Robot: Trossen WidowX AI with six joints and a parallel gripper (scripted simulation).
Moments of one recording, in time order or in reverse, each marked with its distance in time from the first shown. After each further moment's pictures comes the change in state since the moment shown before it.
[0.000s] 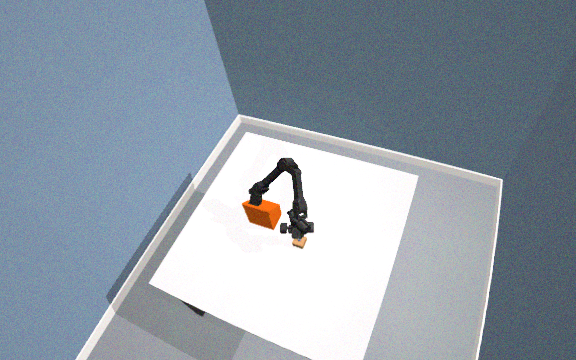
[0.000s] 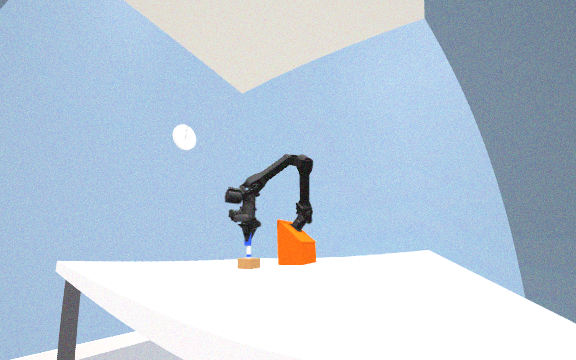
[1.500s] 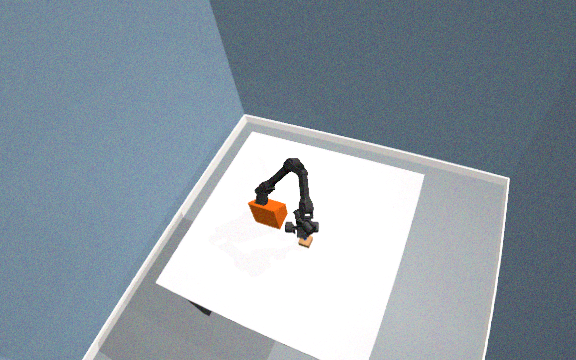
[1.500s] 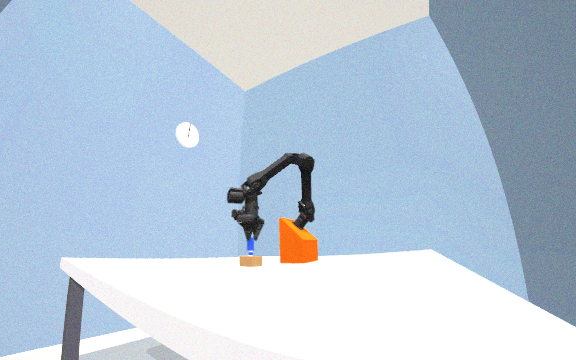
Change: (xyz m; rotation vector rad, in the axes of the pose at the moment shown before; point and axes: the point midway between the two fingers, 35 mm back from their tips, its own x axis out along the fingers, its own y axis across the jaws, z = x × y) arm 0.000 -0.005 -0.005 -0.001 0.031 -0.036
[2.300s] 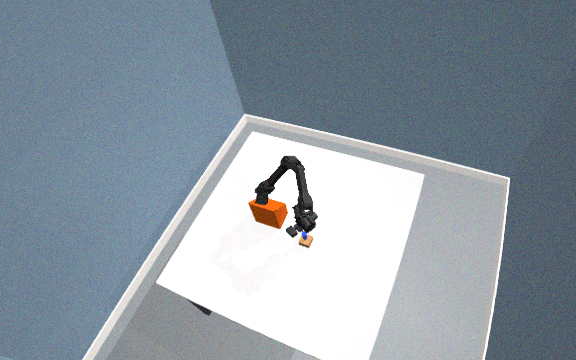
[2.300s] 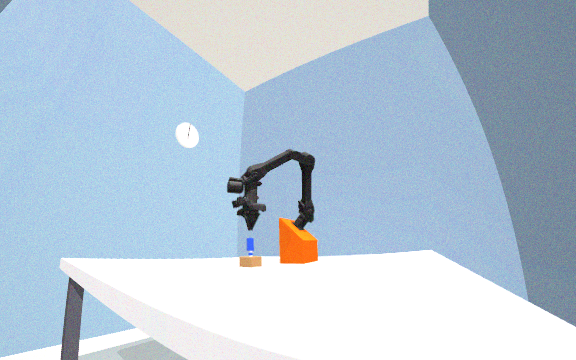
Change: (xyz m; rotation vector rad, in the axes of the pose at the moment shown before) arm -0.044 0.003 0.004 -0.750 -0.029 0.015
